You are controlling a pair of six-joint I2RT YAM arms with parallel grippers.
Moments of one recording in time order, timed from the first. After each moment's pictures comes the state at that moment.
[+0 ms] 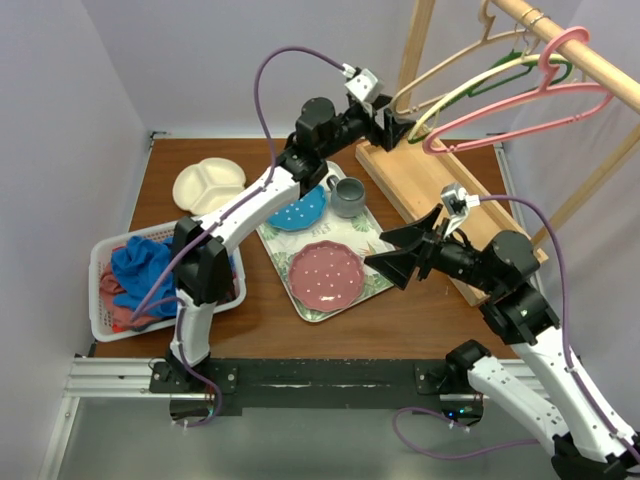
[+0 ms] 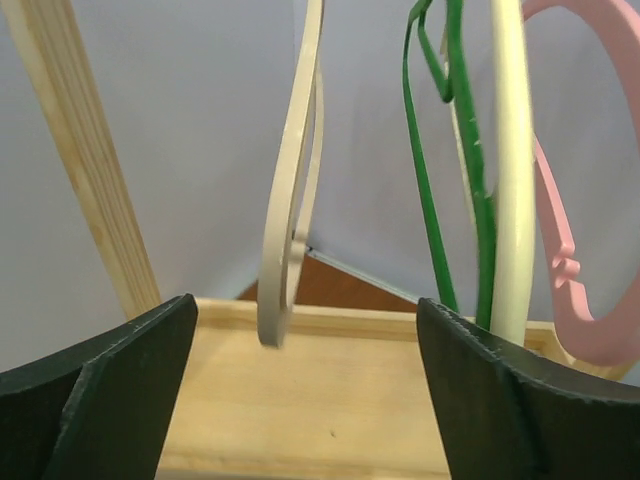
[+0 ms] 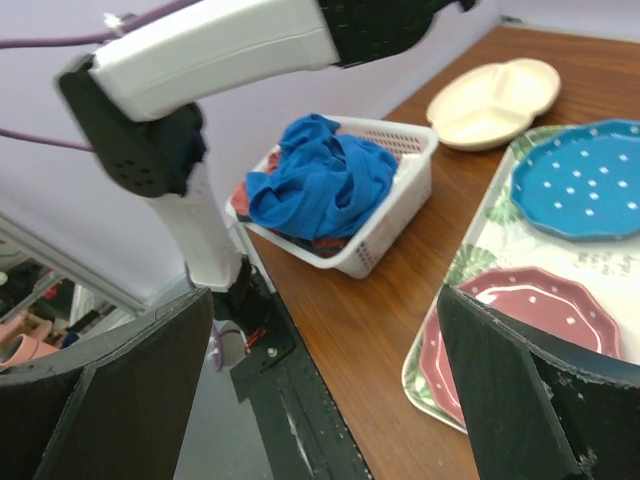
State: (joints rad) left arm -0.69 2.03 1.96 0.31 0.30 -0.10; right arm 0.51 0.64 0.86 -0.17 -0.55 0.54
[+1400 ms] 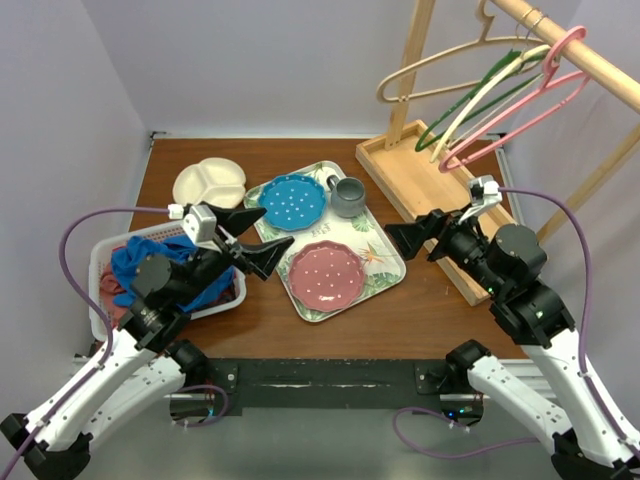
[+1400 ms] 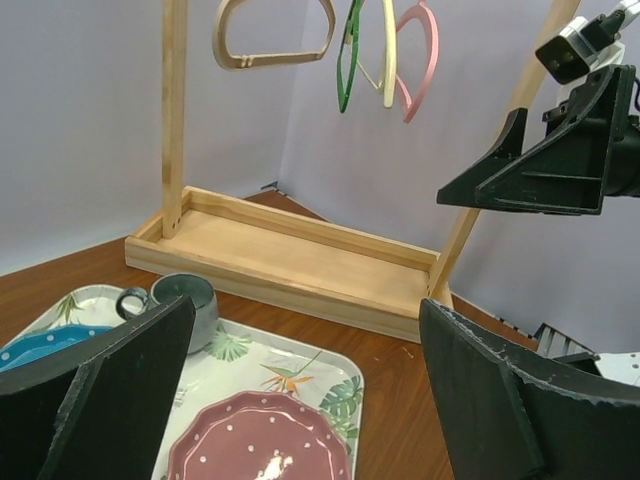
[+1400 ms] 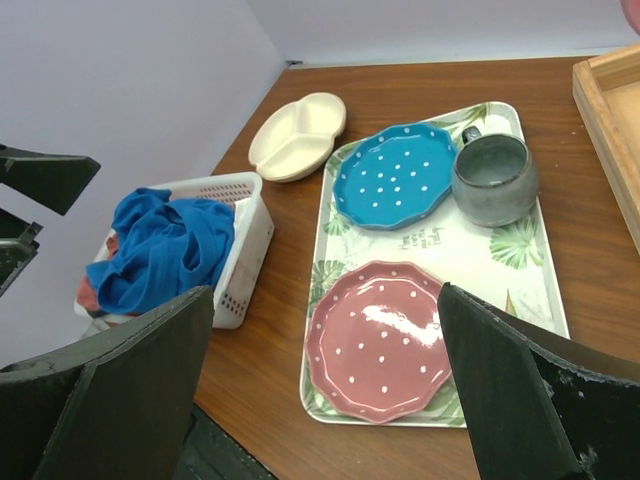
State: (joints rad) left arm -0.67 0.58 0.66 0.19 0.16 -0.28; right arm 0.51 0.66 0.99 -0.42 -0.09 0.48
